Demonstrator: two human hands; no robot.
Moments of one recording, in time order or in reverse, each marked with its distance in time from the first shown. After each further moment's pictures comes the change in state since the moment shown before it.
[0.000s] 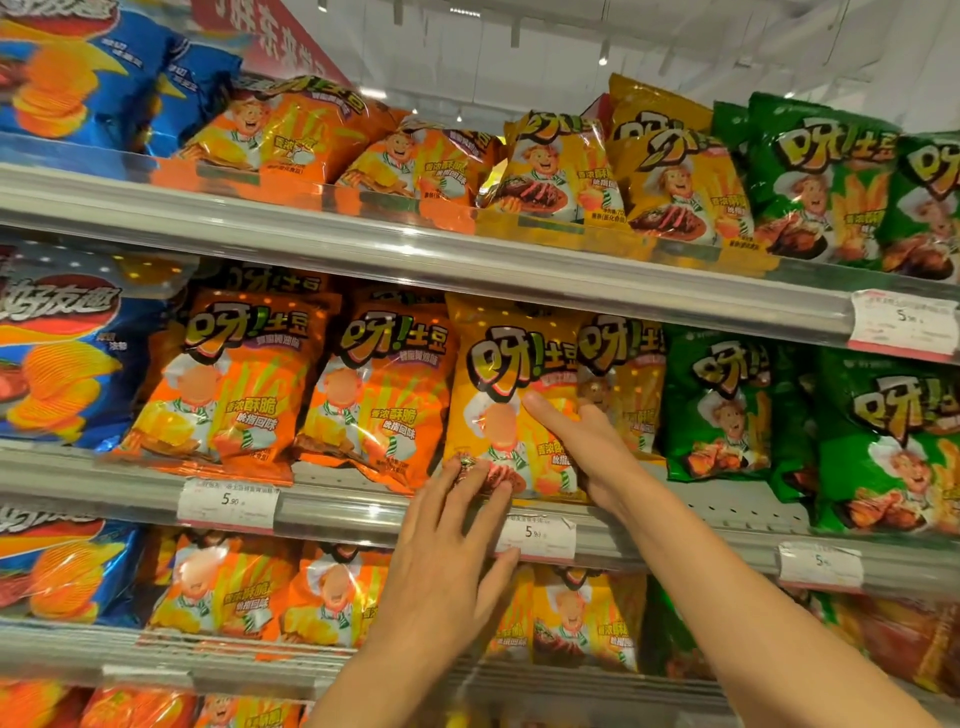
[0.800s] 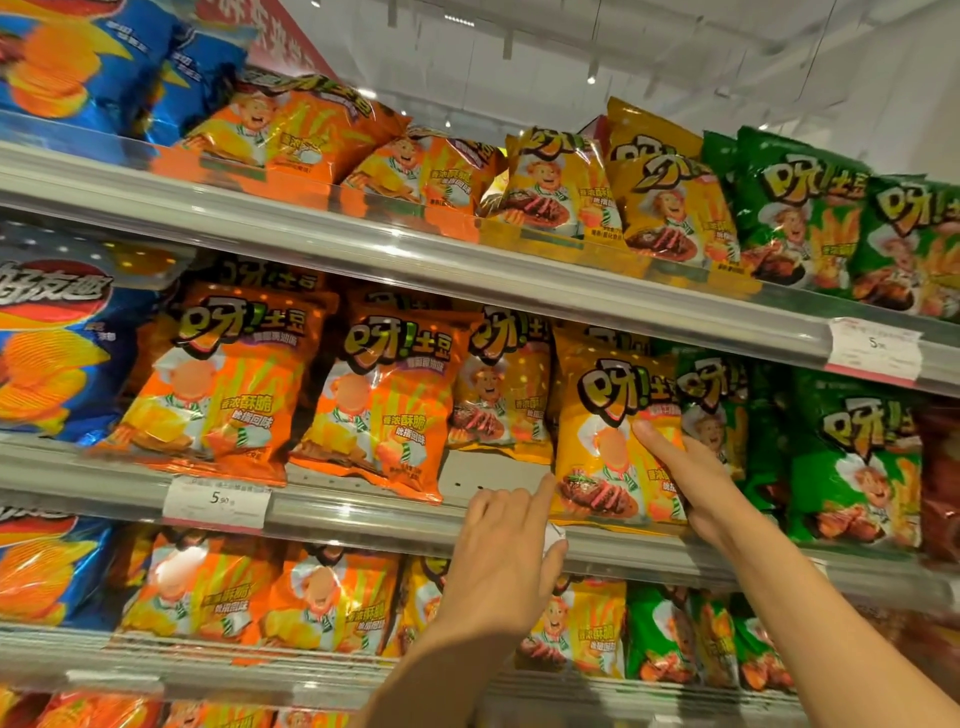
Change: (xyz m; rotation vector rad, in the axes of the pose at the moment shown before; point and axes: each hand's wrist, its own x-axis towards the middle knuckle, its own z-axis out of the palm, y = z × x) left_hand 0.038 0.047 0.008 -0.111 -0.327 -0.040; right_hand -0.020 0.007 -0.112 -0.053 0.184 0.005
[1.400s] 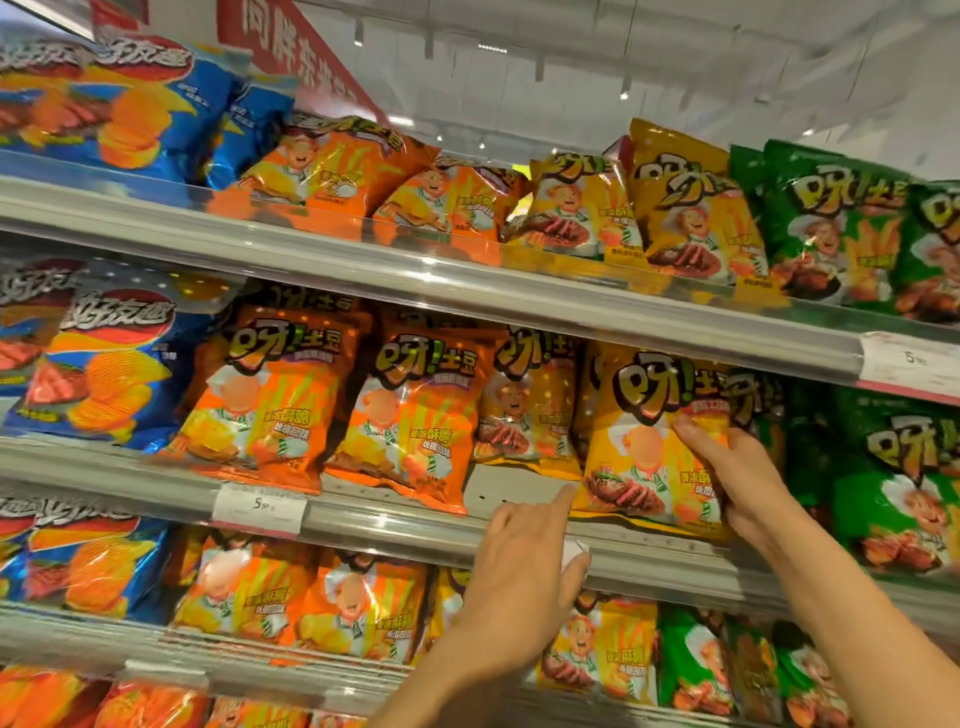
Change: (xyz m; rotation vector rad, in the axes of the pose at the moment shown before) left_hand -0.005 0.000 -0.005 -0.173 0.124 0.001; right_hand 0.004 -0.024 -0.007 0.033 0.046 -0.079
